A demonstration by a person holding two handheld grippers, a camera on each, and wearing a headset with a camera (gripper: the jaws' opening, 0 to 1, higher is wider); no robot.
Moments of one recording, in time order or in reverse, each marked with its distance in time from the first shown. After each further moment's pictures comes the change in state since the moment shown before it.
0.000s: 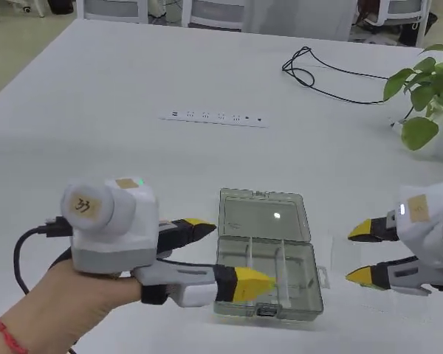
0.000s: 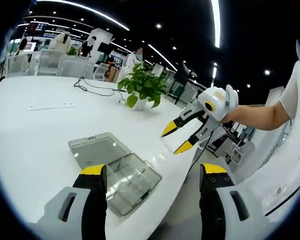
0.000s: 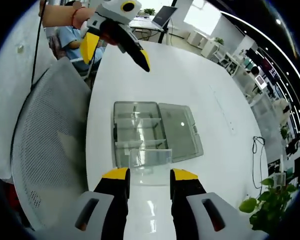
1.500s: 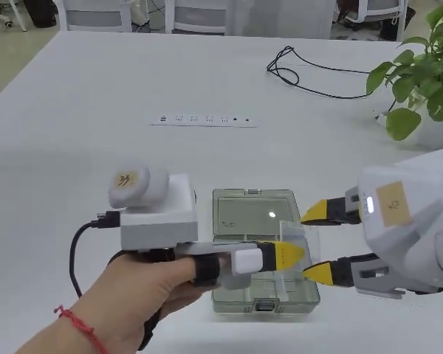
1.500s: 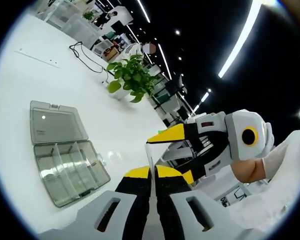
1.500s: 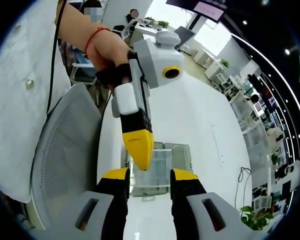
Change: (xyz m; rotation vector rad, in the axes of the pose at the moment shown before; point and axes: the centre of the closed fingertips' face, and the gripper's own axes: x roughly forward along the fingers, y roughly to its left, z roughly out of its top) left arm 0.031 -0.052 -0.002 -0.346 0.026 -0.193; right arm -0.026 0.029 0.079 -0.140 -0.070 -0.052
